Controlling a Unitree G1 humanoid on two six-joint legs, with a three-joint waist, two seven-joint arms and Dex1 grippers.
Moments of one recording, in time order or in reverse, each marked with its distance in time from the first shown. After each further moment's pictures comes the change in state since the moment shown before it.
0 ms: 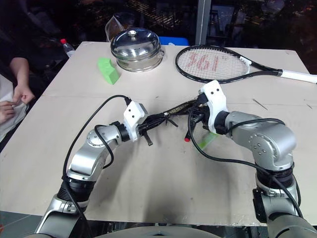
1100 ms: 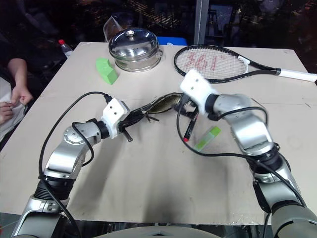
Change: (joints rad) left arm 0.013 0.176 0.100 0.073 0.042 0.000 0.010; right arm -0.146 -0.048 0.133 0.012 -0.517 -0.202 0.414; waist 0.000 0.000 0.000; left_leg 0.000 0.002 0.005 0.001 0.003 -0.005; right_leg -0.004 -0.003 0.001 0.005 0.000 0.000
